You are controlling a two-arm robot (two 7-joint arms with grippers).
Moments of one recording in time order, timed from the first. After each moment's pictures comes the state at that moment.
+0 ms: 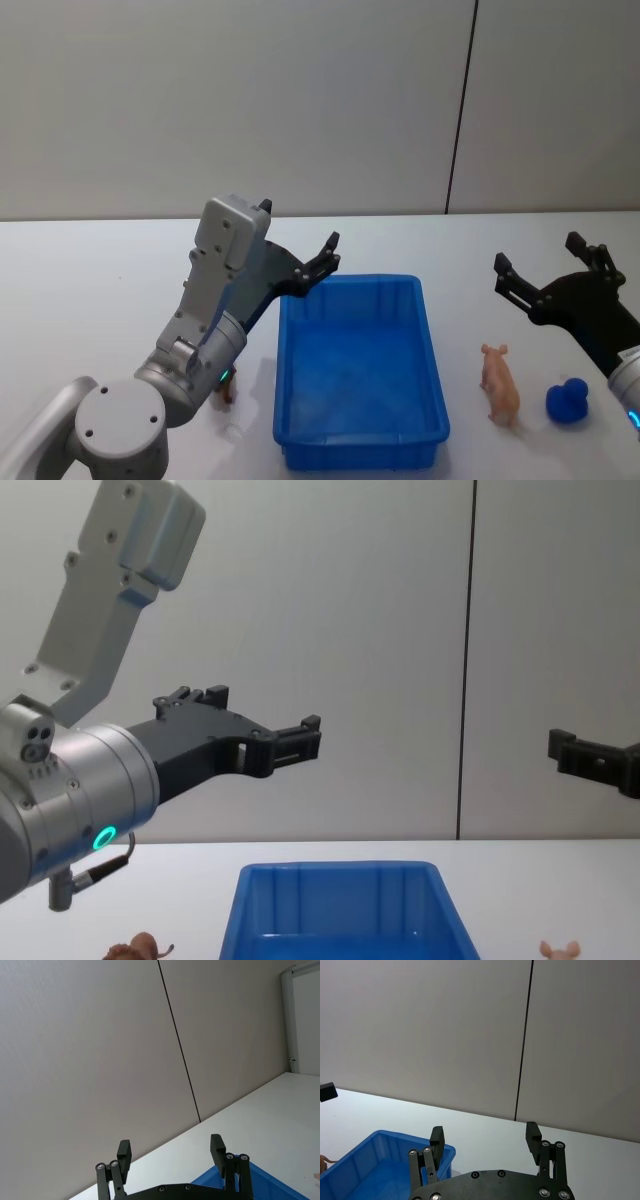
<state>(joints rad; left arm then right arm) -0.24 0.38 0.45 -1.63 -0.20 0.01 -0.01 -0.01 0.34 -0.23 -1.77 0.29 0.03 0.07</state>
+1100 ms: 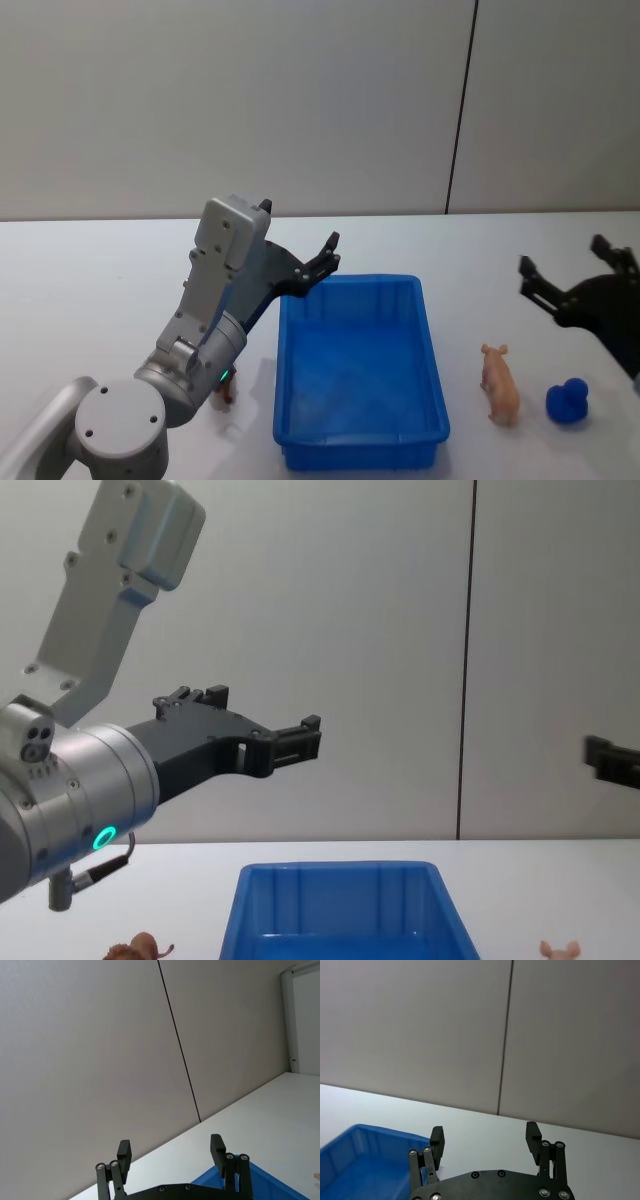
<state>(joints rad) -0.24 0.38 0.45 -1.63 -0.20 0.01 -0.01 -0.03 0.38 -0.19 -1.76 0.31 0.02 0.06</state>
